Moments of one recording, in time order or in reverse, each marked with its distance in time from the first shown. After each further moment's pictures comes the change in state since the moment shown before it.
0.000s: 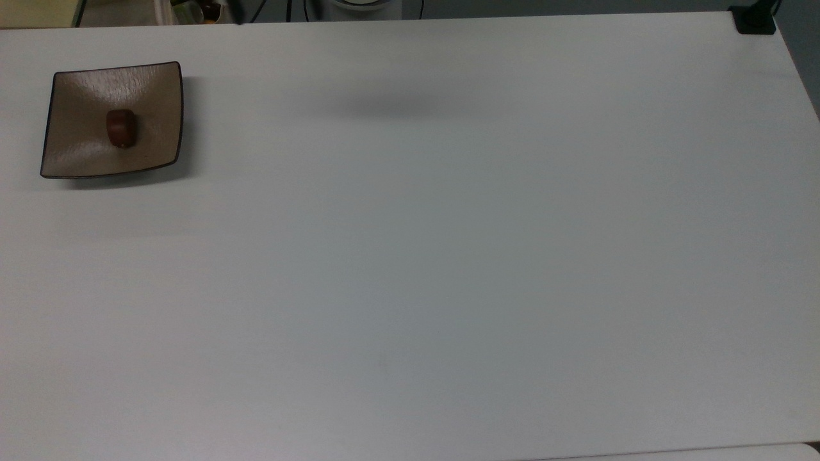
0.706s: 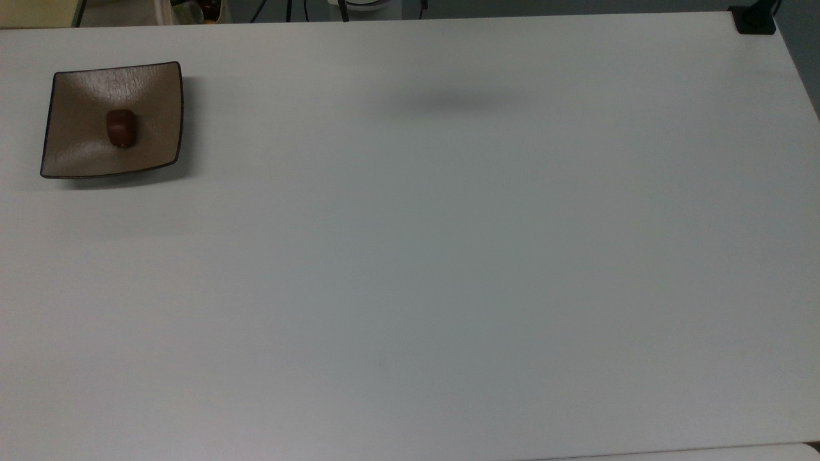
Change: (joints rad) arm 0.165 0.002 0.046 -0.001 -0.063 -0.085 0.038
